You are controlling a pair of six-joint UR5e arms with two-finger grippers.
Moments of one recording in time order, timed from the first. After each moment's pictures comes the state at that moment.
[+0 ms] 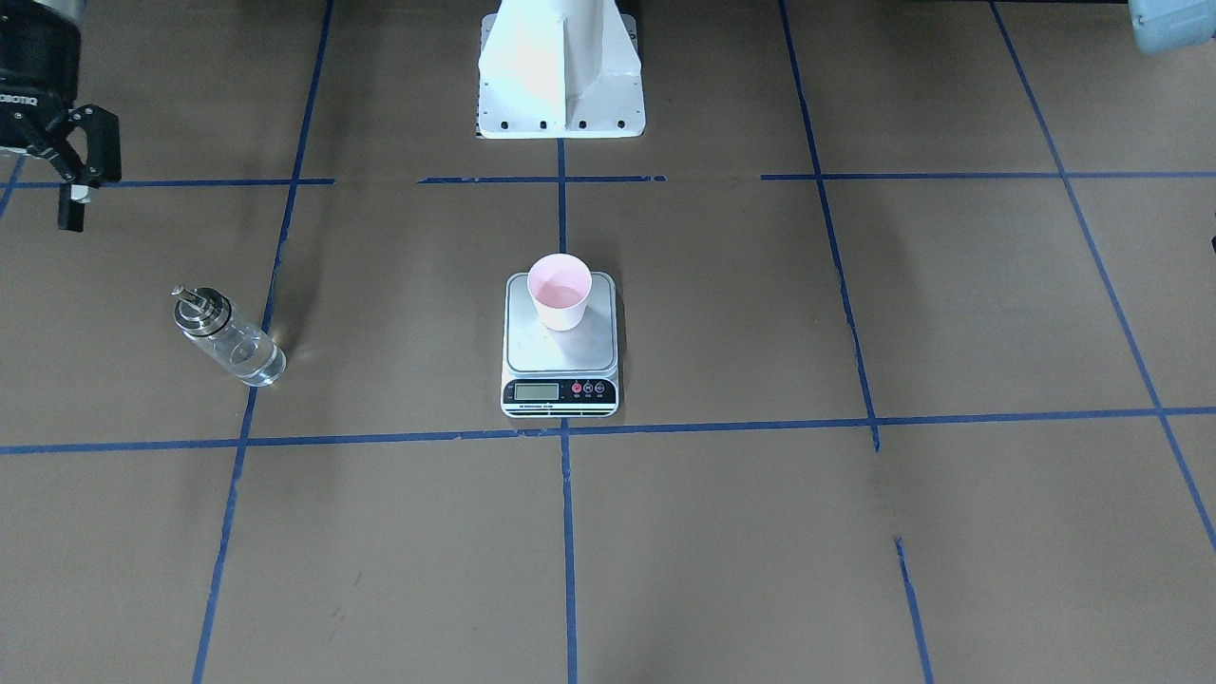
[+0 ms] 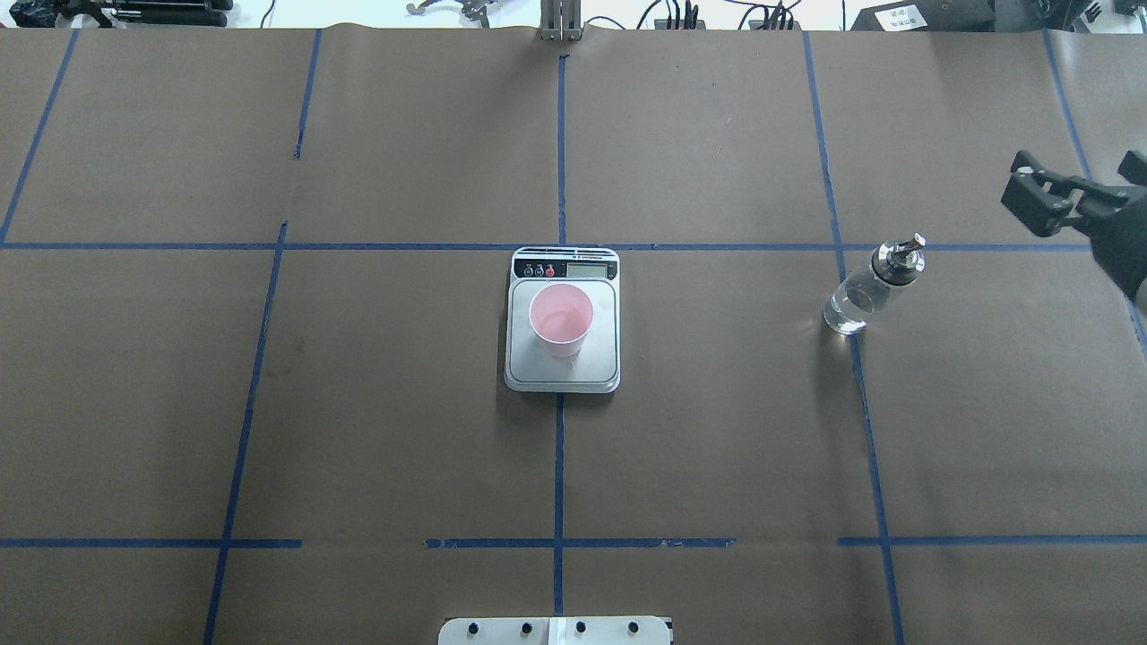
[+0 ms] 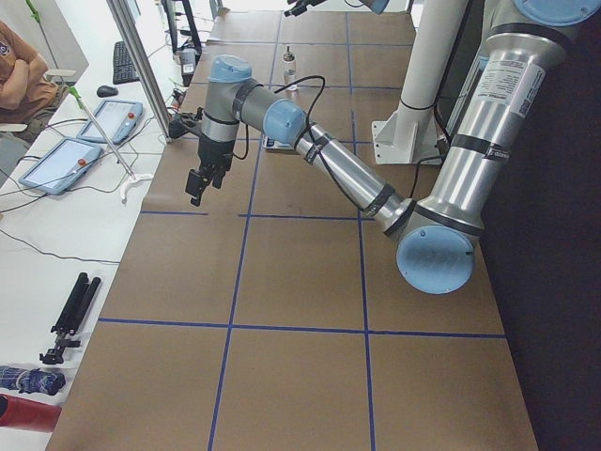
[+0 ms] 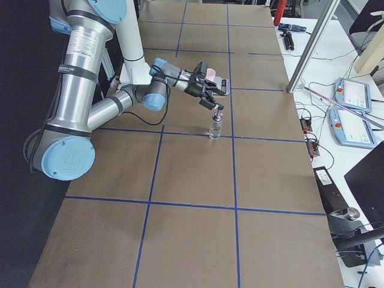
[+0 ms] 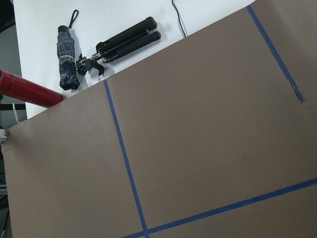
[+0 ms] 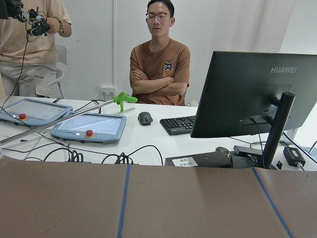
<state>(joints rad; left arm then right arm) -1.36 -1.90 -1.92 -1.38 -1.99 -0.08 0.69 -1.84 2.29 -0.96 1.02 1.03</state>
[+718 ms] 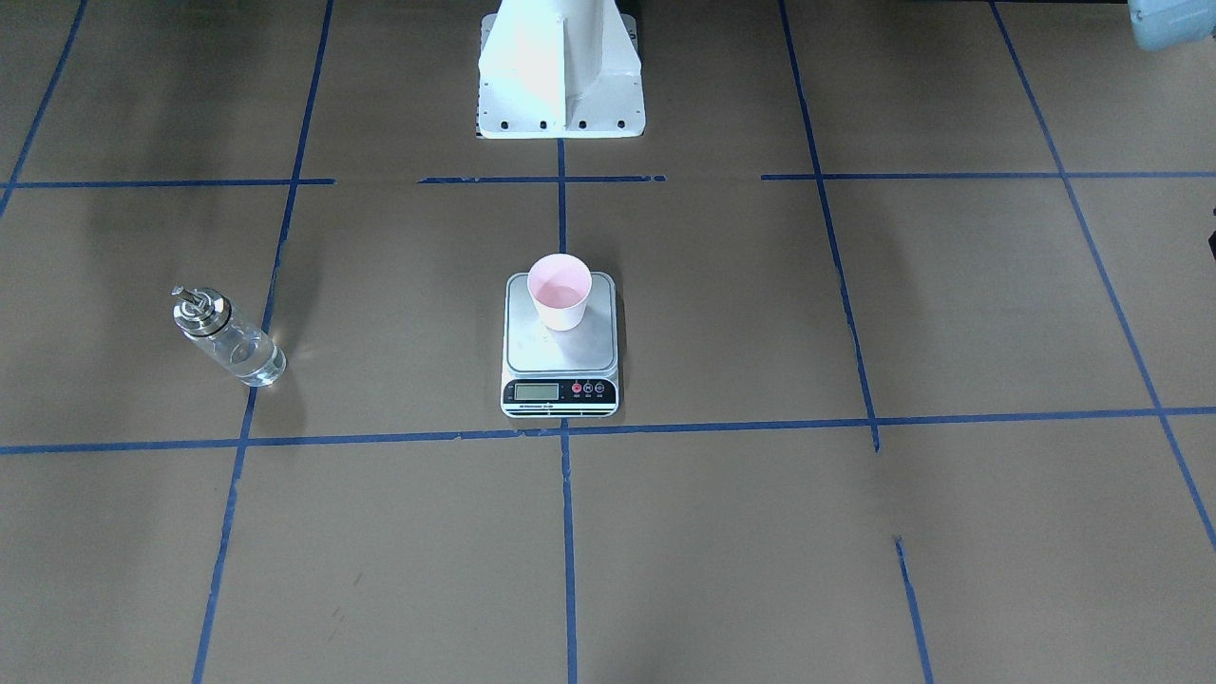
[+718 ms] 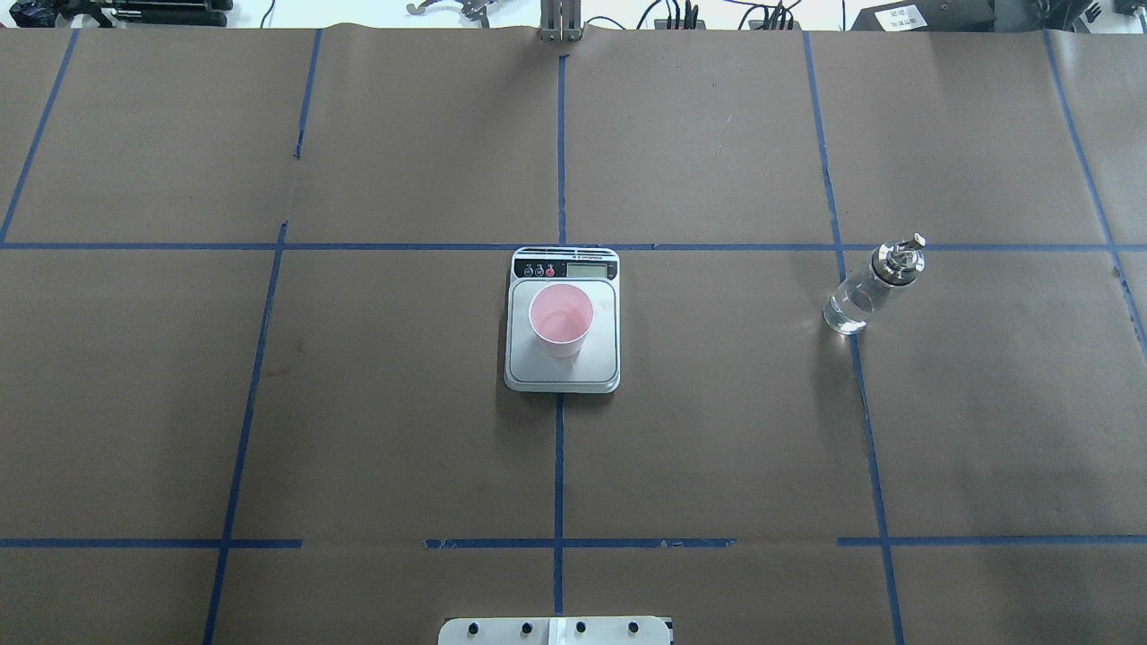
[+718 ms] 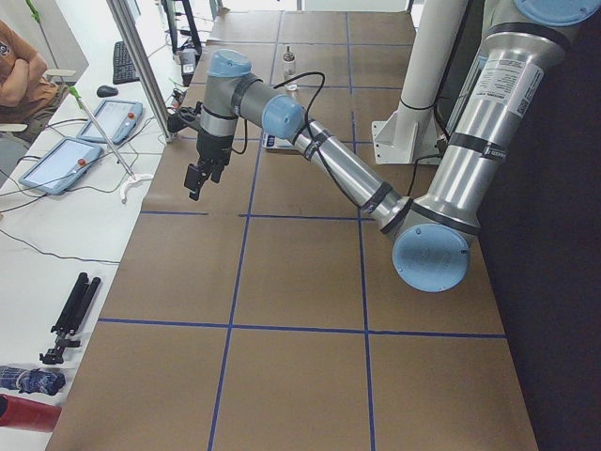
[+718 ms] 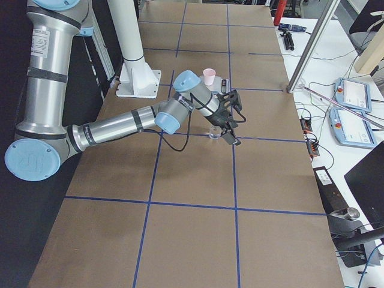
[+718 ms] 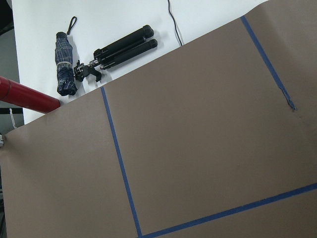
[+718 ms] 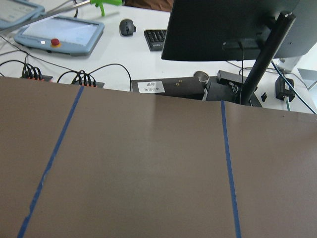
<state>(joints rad) -1.36 -1.91 -1.92 -1.38 -2.00 -0.09 1.31 -1.73 2.00 -0.97 1.92 0.60</state>
